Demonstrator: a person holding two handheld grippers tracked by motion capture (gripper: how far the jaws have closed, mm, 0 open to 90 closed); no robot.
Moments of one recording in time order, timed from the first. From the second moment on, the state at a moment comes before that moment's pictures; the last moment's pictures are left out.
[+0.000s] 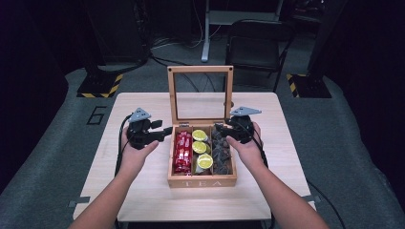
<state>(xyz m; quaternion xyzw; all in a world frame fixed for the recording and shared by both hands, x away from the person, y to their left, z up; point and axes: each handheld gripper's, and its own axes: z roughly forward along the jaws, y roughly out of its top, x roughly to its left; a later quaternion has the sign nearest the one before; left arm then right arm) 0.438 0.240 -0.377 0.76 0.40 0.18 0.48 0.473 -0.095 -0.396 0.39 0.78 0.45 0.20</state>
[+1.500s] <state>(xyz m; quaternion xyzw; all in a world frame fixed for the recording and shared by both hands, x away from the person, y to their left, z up) 0.421 0.241 -0.381 0.78 0.38 0.20 0.46 0.420 -0.066 -0.427 0.29 0.84 0.44 0.13</state>
